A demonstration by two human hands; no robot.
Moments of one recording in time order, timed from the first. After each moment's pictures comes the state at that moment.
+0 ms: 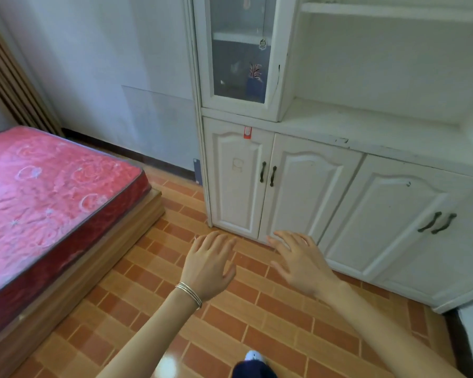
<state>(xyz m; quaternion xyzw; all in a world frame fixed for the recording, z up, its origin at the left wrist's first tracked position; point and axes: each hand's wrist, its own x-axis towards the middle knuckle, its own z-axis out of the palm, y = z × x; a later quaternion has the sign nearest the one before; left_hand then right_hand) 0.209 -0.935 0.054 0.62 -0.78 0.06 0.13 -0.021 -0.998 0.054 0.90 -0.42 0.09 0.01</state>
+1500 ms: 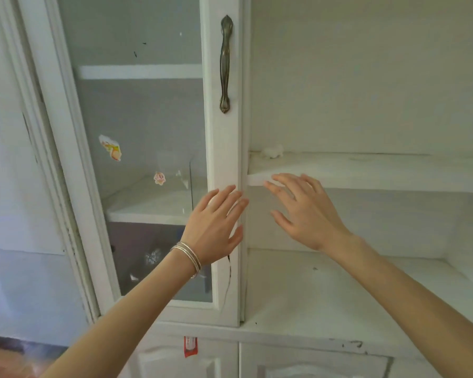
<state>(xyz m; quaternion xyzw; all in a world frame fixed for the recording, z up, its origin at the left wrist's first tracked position) 0.211 -1.595 0.312 0.36 -0.81 0.36 0.29 -0.005 -1.570 0.346 0.78 -0.46 0.27 0.33</state>
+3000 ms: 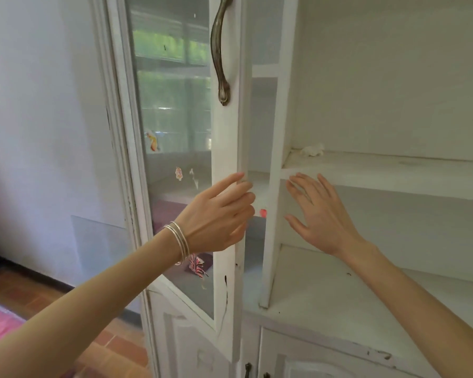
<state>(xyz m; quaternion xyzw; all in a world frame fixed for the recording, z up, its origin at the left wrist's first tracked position) 0.250 -1.513 0.350 0.26 -0.79 0.53 0.19 0.010 -1.573 0.330 0.81 -0.38 0.28 0.33</state>
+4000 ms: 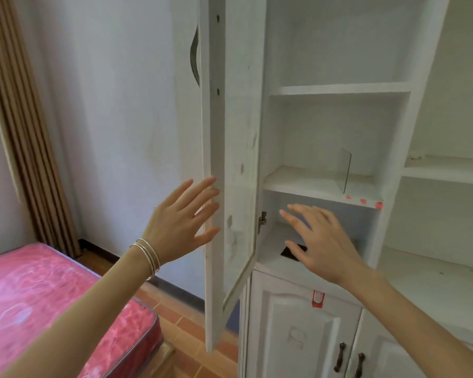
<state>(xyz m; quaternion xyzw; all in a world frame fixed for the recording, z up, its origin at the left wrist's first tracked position) 0.568 -1.321 0.320 0.46 -0.73 0.47 0.18 0.277 -1.395 0.296 0.86 -0.33 0.29 0.25</state>
